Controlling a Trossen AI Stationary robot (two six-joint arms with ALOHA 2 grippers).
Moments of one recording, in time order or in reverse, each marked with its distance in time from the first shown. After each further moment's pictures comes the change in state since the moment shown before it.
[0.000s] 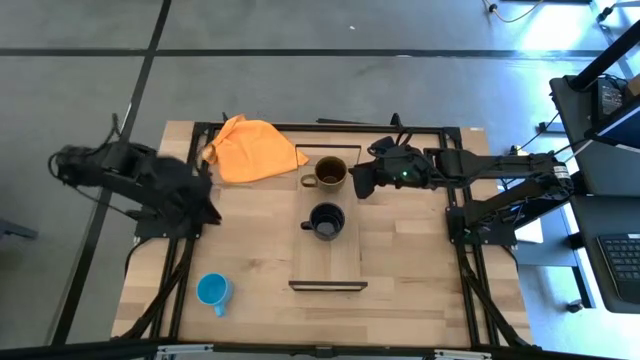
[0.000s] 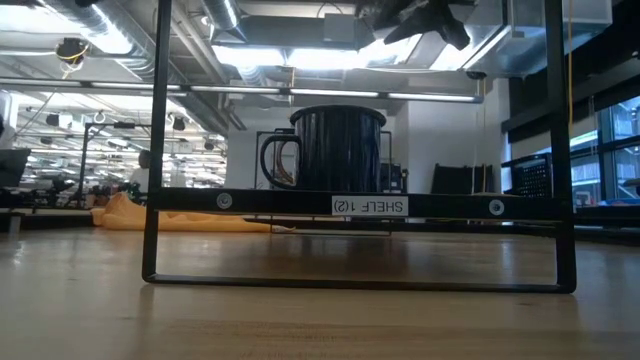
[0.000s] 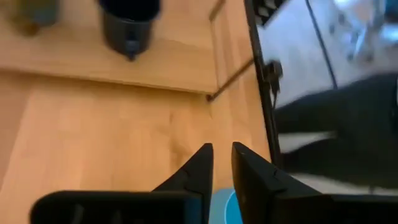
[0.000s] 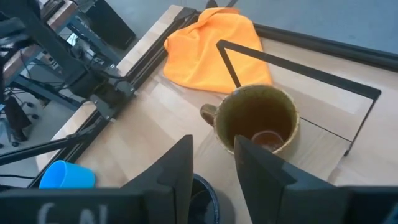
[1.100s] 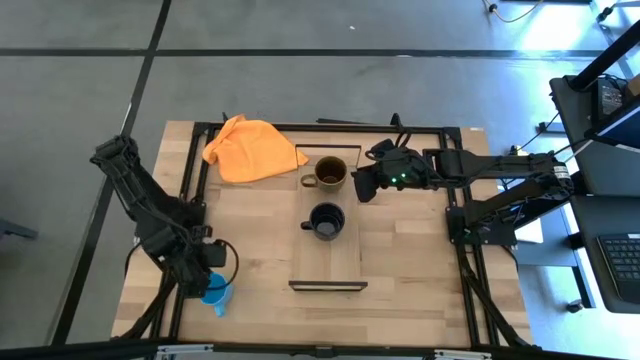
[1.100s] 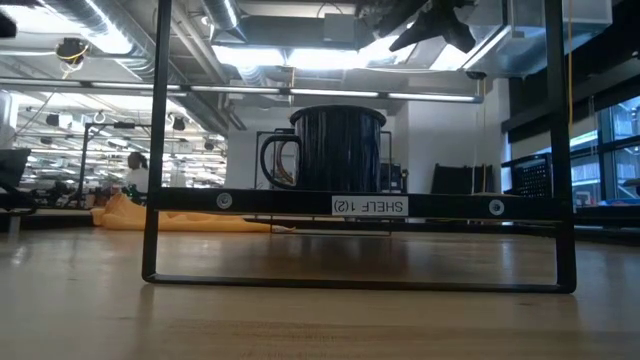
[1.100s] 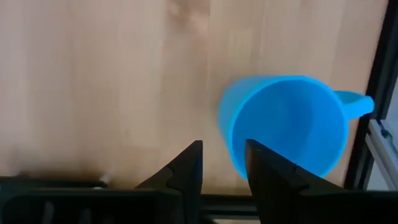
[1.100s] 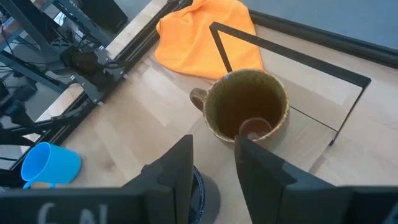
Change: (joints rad) left arm -0.664 0.461 -0.163 -0.019 -0.237 -0.598; right arm 0.000 0.000 -0.001 -0.062 -0.020 -0.029
